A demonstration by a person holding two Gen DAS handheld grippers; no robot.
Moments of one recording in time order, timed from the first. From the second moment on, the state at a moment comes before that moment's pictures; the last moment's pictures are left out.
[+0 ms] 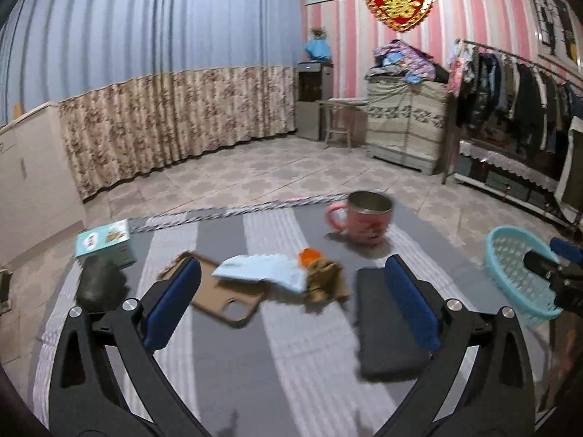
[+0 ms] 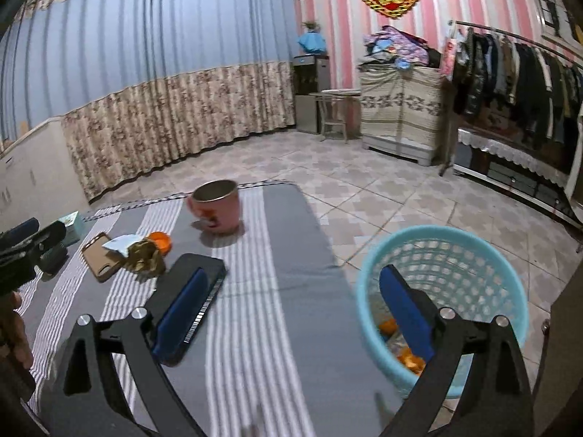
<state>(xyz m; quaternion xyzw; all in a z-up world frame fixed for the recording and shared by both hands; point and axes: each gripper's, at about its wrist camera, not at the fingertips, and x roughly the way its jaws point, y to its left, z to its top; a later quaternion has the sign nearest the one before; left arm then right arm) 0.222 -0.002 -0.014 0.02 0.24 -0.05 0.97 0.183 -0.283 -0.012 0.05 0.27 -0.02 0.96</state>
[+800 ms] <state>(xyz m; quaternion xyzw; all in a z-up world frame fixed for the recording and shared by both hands) 0.277 0.120 -0.050 0.01 0.28 0.03 0.96 0.286 -0.144 -0.053 -0.03 0.33 0.09 0.94</state>
